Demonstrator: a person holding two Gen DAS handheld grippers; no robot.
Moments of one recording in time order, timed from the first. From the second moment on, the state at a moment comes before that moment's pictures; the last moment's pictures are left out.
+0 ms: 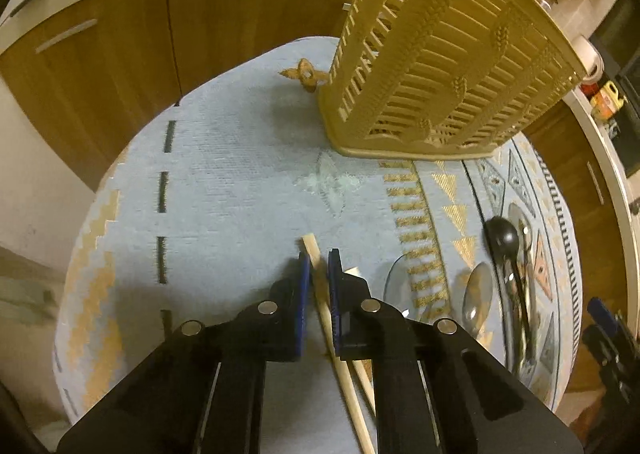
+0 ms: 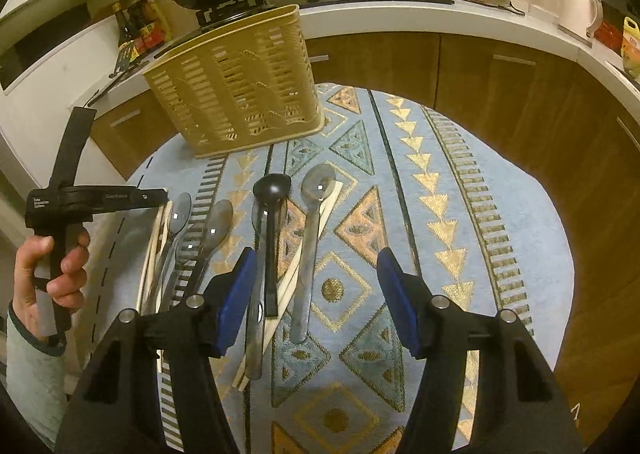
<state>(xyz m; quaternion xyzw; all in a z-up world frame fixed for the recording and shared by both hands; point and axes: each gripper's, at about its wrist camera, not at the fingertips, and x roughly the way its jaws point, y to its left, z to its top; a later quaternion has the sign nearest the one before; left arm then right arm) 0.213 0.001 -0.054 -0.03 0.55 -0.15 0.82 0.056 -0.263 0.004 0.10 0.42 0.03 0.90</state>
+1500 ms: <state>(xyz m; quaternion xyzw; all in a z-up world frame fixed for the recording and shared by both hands) 0.198 0.041 -0.039 0.06 0.55 -0.14 0.82 0.168 -0.267 -0.018 0.09 0.55 0.02 0.83</state>
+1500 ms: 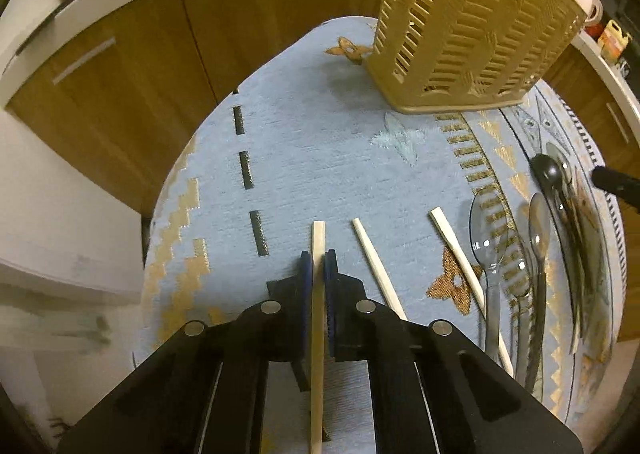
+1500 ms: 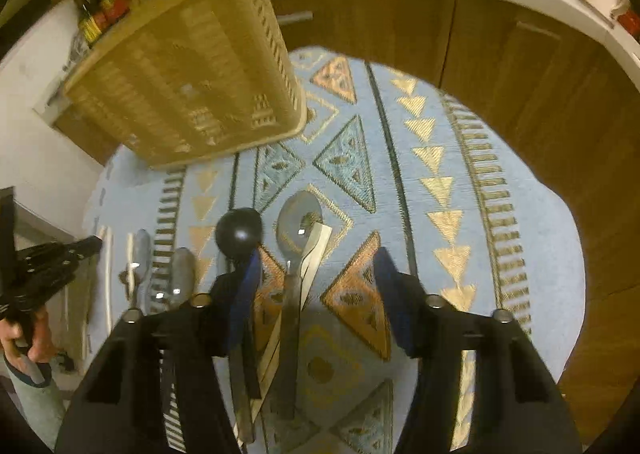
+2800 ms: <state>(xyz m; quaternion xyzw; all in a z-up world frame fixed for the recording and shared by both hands) 0.211 0.071 -0.032 -0.02 0.55 -0.19 0.81 0.175 -0.291 -0.031 0.03 0.58 -0.01 0.82</state>
